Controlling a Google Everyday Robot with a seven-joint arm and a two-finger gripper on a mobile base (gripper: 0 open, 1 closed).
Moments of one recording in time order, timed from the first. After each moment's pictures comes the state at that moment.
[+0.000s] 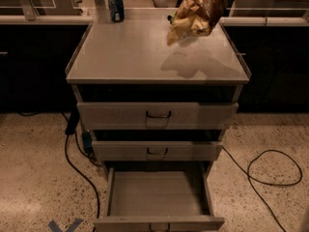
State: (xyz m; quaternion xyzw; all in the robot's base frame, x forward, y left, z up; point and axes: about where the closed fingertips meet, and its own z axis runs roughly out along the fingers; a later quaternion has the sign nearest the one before) arm 0.749 -0.187 1.090 -0.79 0.34 -0.37 0.35
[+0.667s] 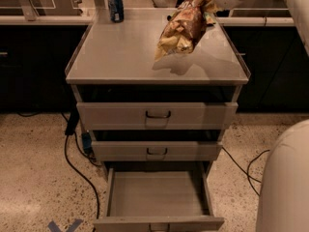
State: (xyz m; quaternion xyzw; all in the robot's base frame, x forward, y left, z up) arm 0.800 -0.158 1.008 -0.81 0.31 -0.31 0.38
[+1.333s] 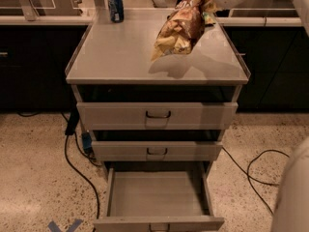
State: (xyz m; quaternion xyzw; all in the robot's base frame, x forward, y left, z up) arm 0.781 -0.147 1.016 -0.82 0.31 -0.30 0.39
